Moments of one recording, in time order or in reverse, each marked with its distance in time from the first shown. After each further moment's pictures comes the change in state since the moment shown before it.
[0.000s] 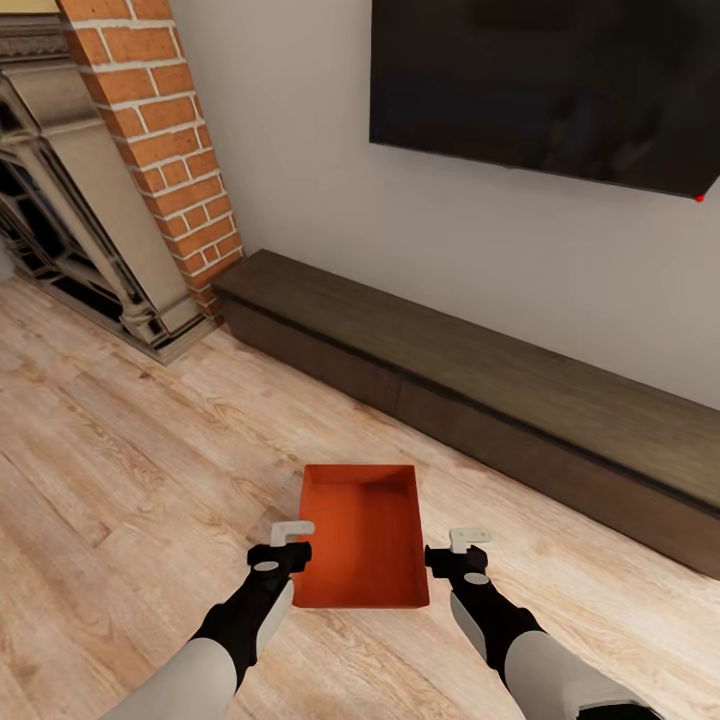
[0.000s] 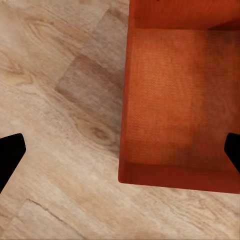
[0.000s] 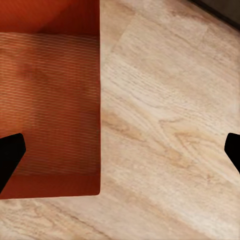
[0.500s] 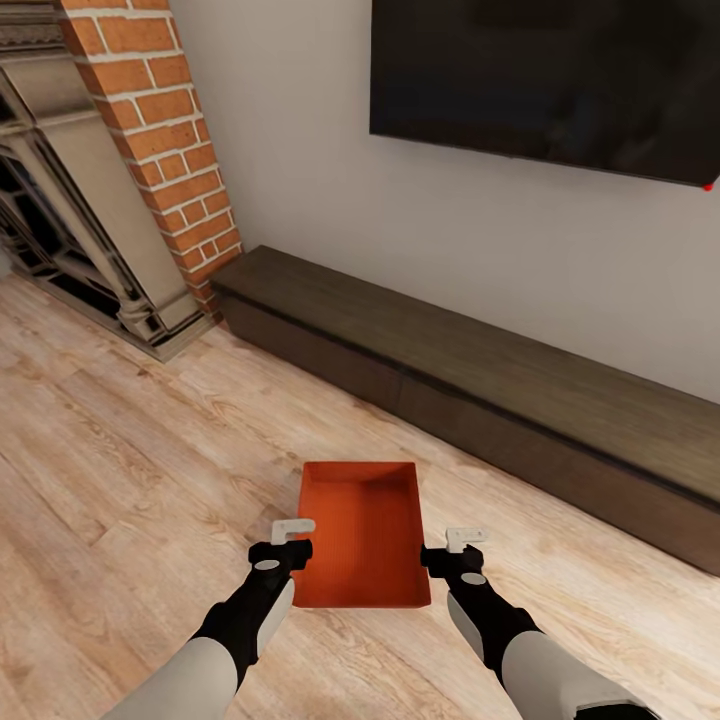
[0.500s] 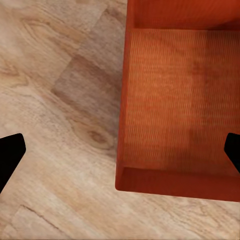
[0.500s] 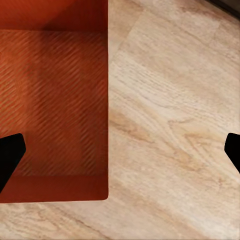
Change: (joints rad) left arm 0.000 -0.002 -0.002 -0.009 0.000 -0.003 0.000; right arm 0.000 0.009 0.001 0.000 0.000 -0.004 0.012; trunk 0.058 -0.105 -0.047
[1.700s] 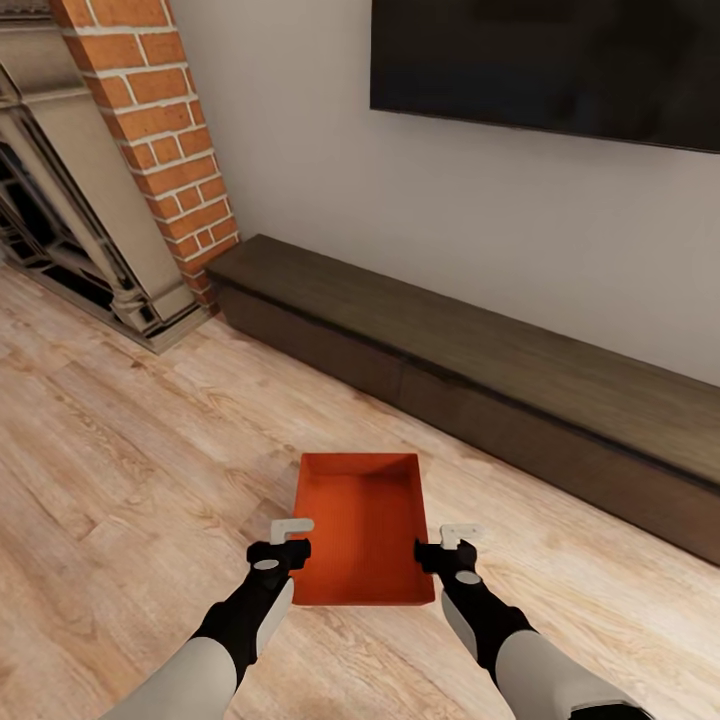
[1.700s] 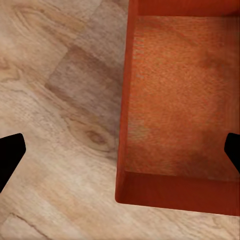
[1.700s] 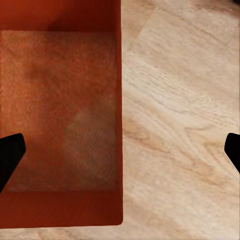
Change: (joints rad) left arm 0.000 0.003 0.000 -0.002 -0.001 -0.002 0.011; right arm 0.000 0.019 -0.001 -0.009 0.001 -0.034 0.001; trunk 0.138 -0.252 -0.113
